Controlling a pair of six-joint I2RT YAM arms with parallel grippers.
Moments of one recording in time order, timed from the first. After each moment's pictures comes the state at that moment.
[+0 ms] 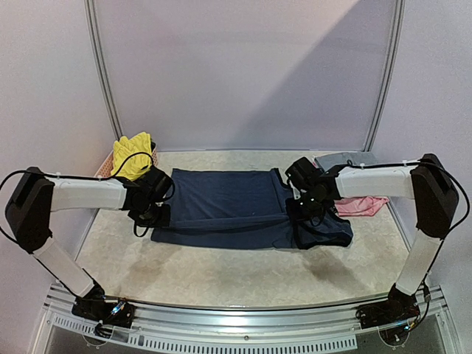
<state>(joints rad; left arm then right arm) -0.54 1.57 0.87 -0.50 -0.32 -0.53 0.71 1.80 1.19 -0.53 0.13 0.49</state>
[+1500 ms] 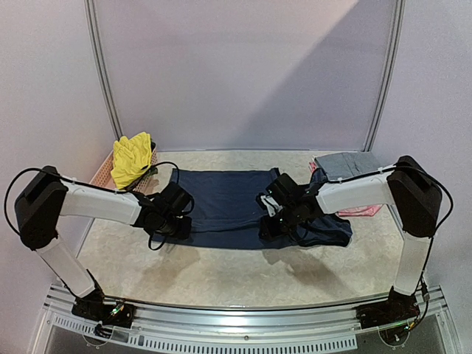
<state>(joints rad) -0.73 1.63 0.81 -0.27 -0.29 -0.50 0.84 1.91 1.17 -0.30 -0.16 0.45</state>
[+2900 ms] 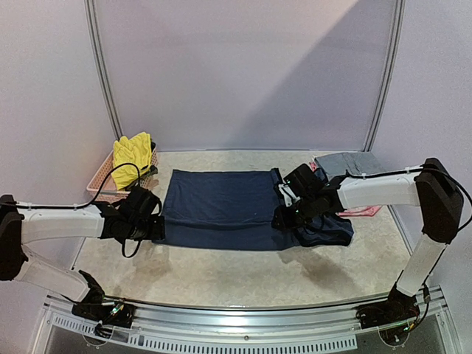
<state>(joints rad) -0.63 1.29 0.60 -0.33 -0.40 -0.59 0.78 1.75 1.09 -0.32 -0.09 0.45</state>
